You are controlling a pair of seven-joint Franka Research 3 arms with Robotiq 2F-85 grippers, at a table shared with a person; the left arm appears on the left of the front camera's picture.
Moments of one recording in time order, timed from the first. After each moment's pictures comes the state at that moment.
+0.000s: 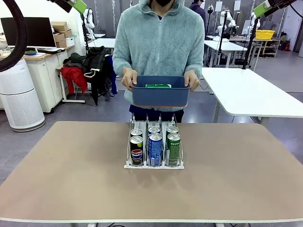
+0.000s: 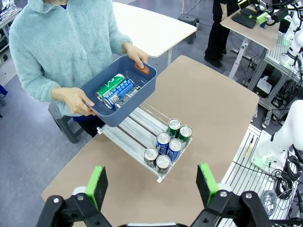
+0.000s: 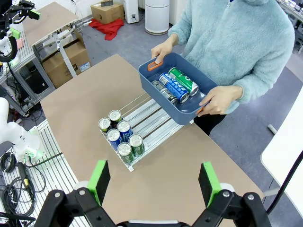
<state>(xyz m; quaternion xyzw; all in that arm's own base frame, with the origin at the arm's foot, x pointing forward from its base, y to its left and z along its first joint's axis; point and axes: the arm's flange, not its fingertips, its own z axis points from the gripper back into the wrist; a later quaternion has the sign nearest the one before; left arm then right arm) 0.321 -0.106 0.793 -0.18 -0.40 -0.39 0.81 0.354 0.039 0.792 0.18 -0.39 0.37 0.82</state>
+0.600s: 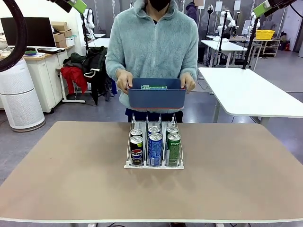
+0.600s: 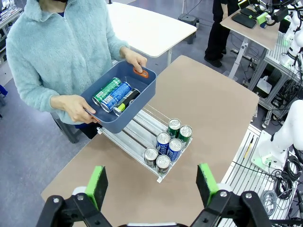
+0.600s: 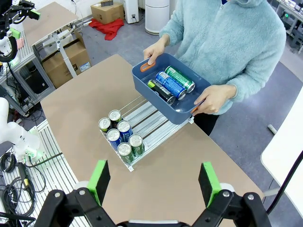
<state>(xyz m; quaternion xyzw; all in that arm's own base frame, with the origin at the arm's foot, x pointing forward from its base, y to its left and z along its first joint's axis) 0.321 -0.106 0.793 -0.18 -0.40 -0.39 0.81 0.354 0.039 0.792 0.18 -0.39 0.37 0.82</state>
